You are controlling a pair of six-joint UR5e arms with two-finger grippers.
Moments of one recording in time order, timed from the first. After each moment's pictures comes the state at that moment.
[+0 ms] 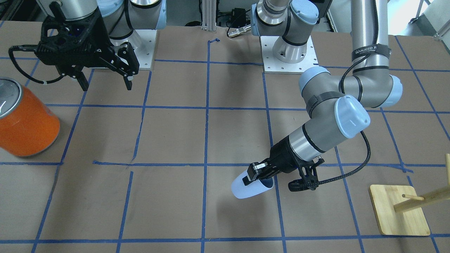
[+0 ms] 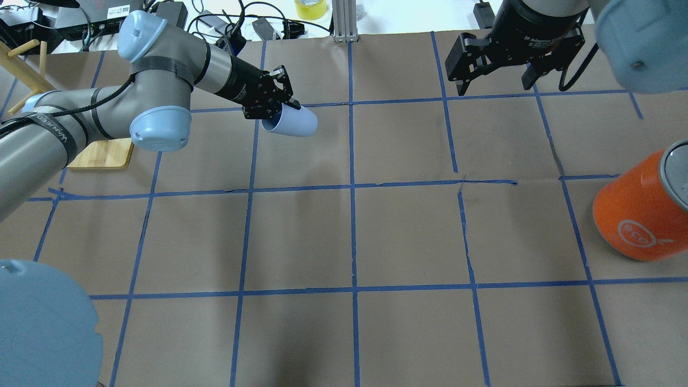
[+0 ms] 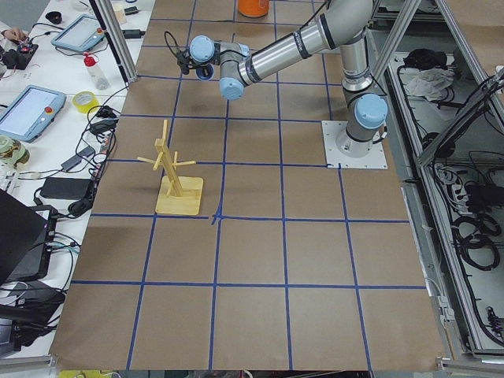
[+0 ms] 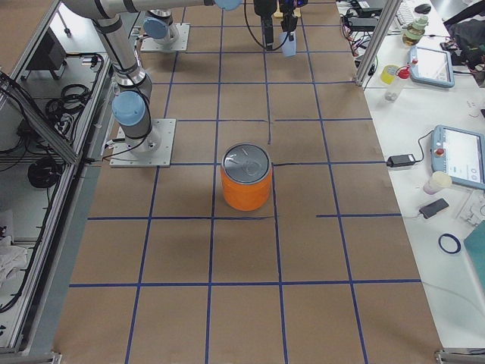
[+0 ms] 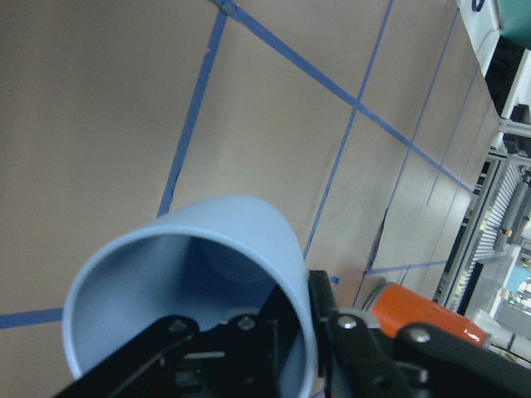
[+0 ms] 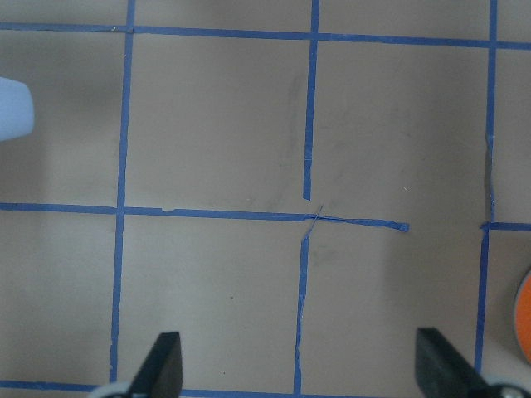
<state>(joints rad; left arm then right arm) -1.53 -1.97 -1.68 -0.86 1.02 -0.35 1.63 -1.58 1.51 -1.66 -1.57 0.01</state>
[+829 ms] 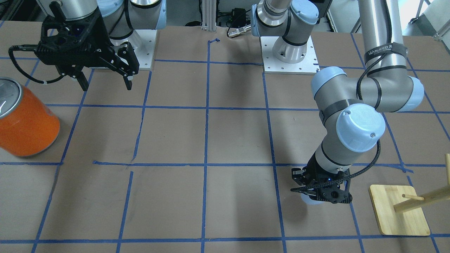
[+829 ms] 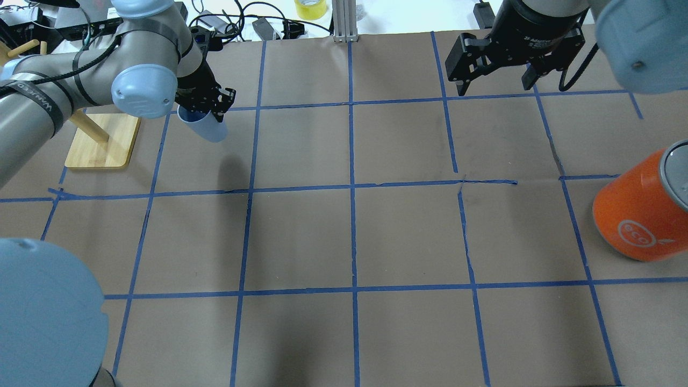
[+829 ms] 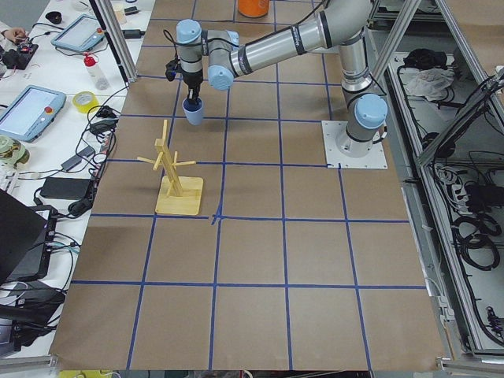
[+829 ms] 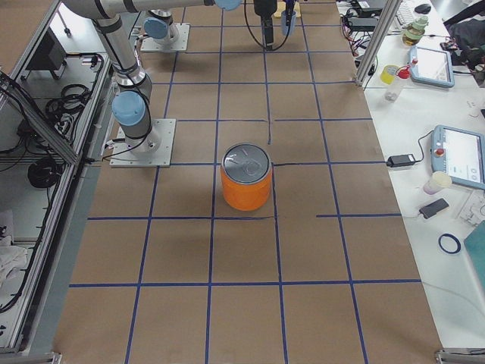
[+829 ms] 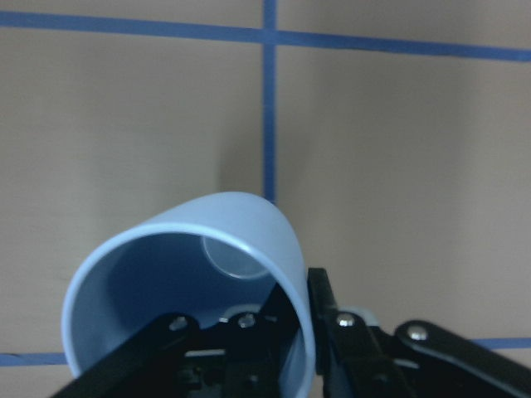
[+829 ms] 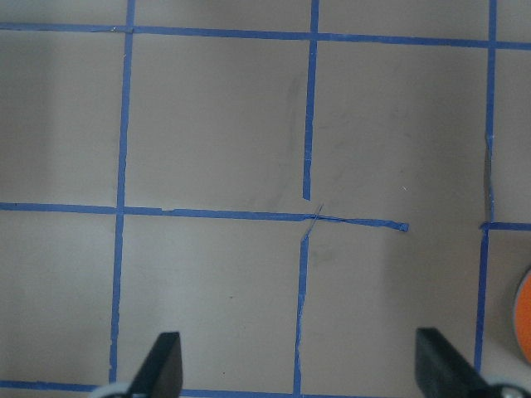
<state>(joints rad) -1.51 -2.03 -1.53 -1.07 1.62 0.21 1.63 -1.58 1.51 -1.66 -1.57 0.01</state>
